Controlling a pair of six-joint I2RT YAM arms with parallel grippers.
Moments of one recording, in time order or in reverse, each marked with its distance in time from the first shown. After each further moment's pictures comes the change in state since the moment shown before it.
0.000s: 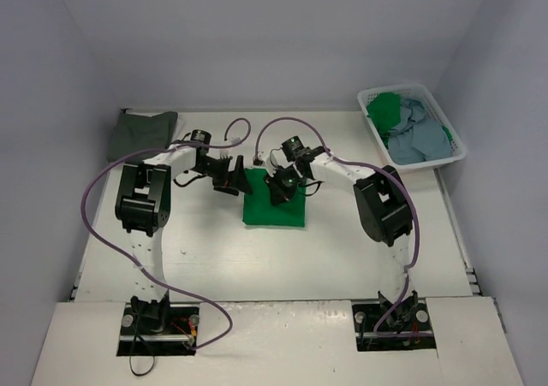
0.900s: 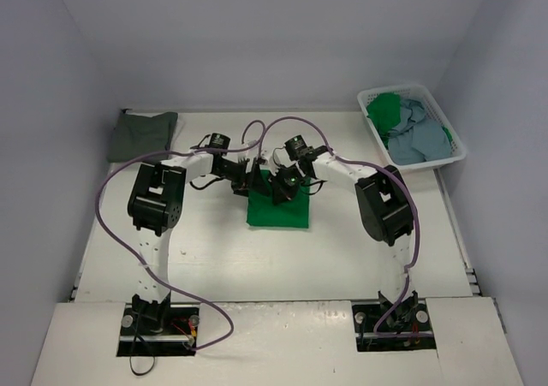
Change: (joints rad) left arm -0.113 0.059 0.000 0.175 0.076 -0.216; right arm -0.021 0.000 -0.005 0.003 -0.018 0.000
